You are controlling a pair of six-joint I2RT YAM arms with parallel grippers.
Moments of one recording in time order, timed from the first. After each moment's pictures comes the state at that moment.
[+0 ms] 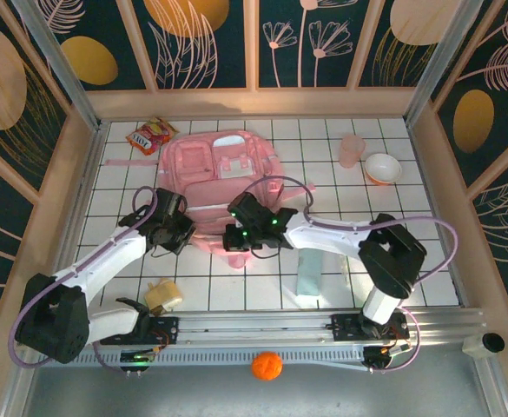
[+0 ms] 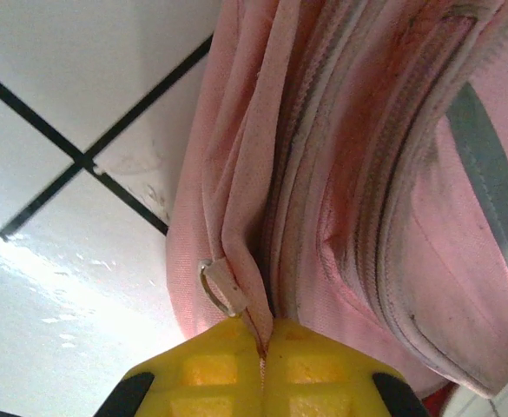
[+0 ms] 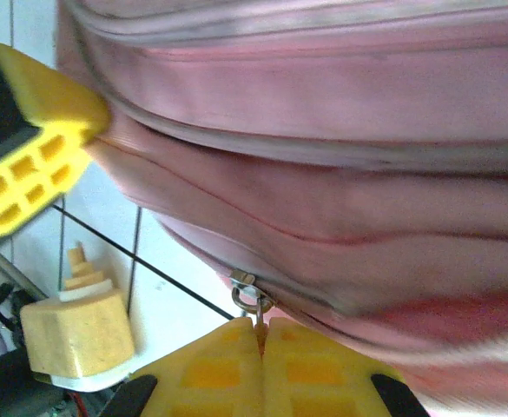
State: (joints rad) left arm -0.39 1.21 0.70 -0.57 0.09 -1.37; right arm 1.01 1.68 1.09 -0.33 -0.20 0.85
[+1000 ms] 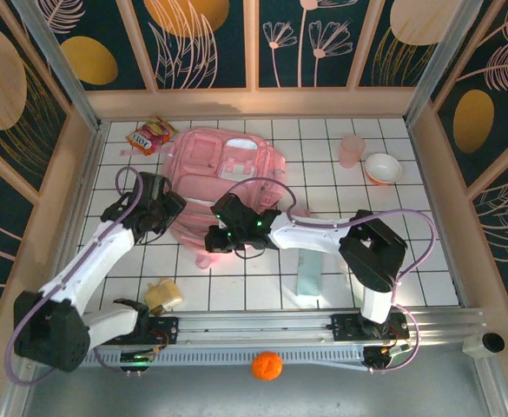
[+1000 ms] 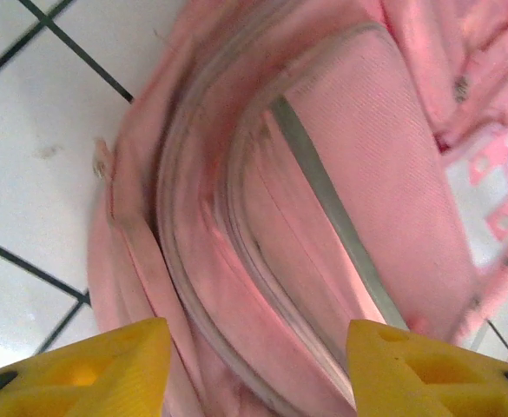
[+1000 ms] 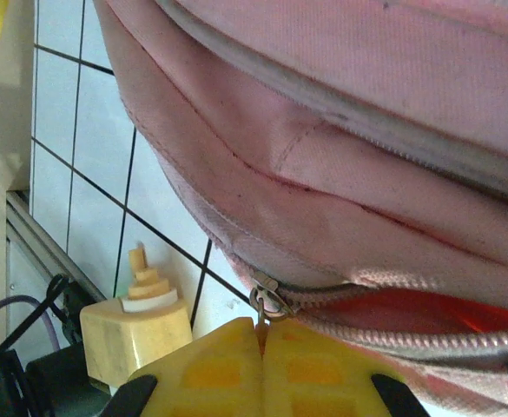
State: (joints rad) left arm -0.31 1.13 0.82 -0.62 0.00 -1.15; right arm 1.07 1.82 1.21 -0.22 -0.27 0.89
